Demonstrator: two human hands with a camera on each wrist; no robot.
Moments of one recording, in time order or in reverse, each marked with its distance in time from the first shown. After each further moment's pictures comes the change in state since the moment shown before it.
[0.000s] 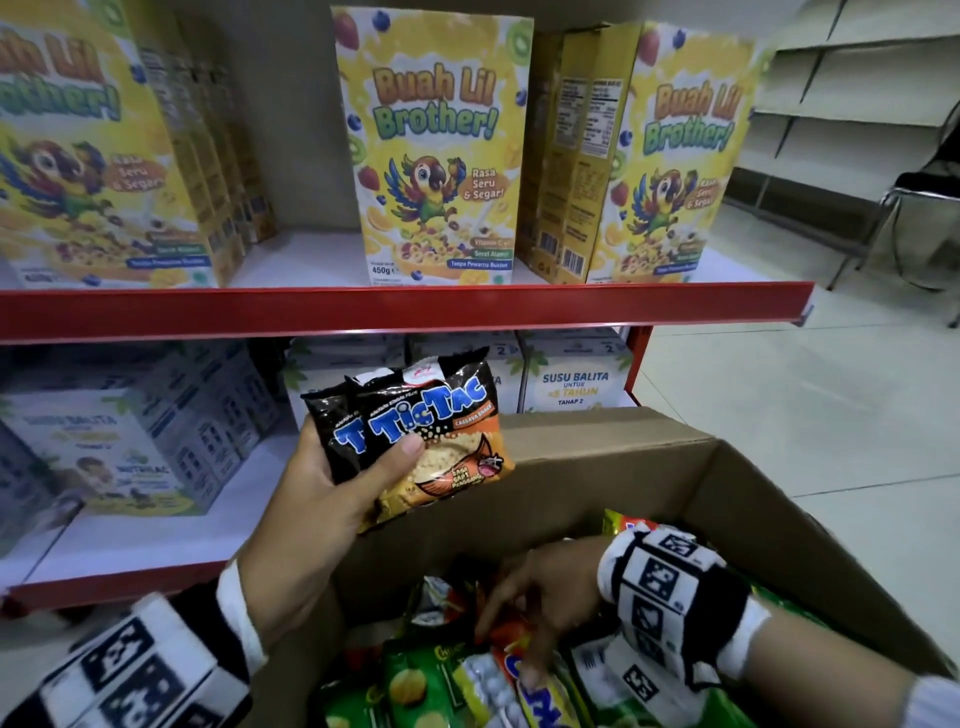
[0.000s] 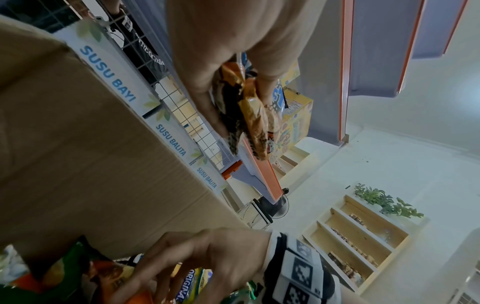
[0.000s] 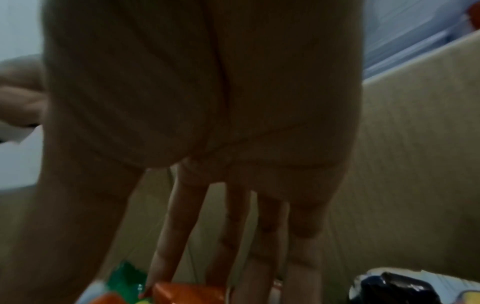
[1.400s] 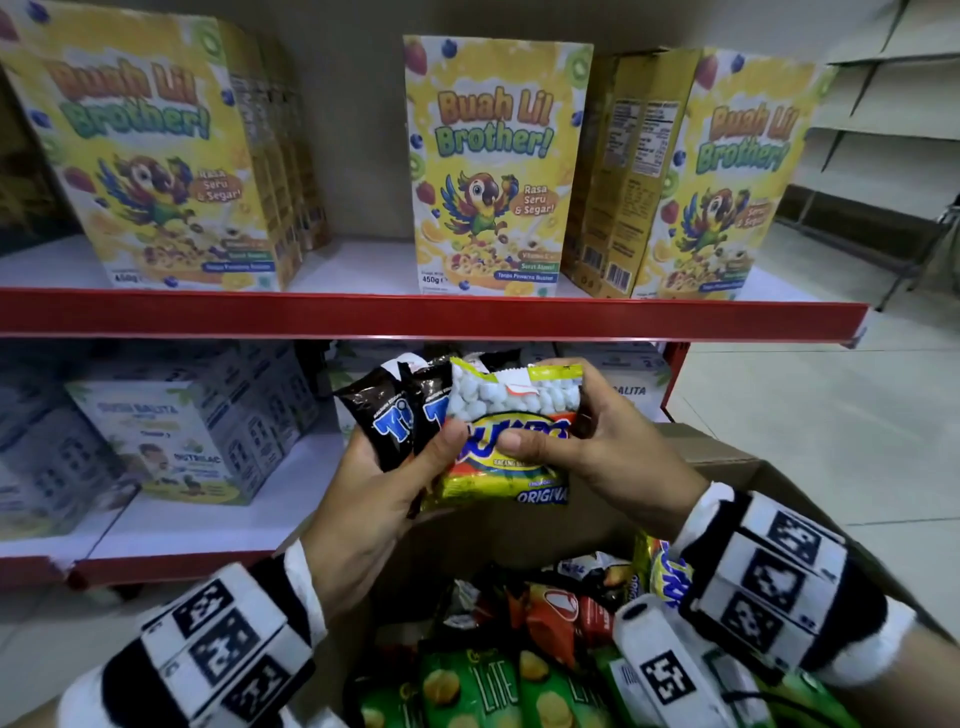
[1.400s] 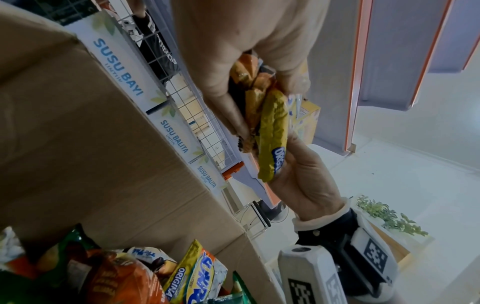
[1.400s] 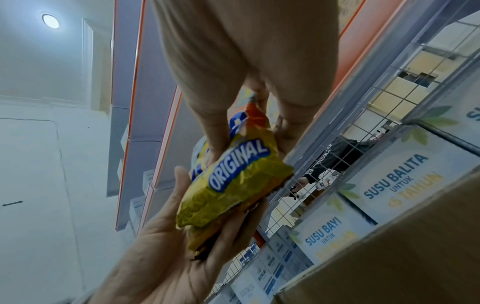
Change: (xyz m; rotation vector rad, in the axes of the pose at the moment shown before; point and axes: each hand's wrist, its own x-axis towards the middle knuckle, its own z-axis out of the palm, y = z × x) left_hand 0.000 0.014 0.008 -0.238 -0.082 -0.036; right_hand -0.046 -0.057 -0.046 0.999 0.950 -0.611
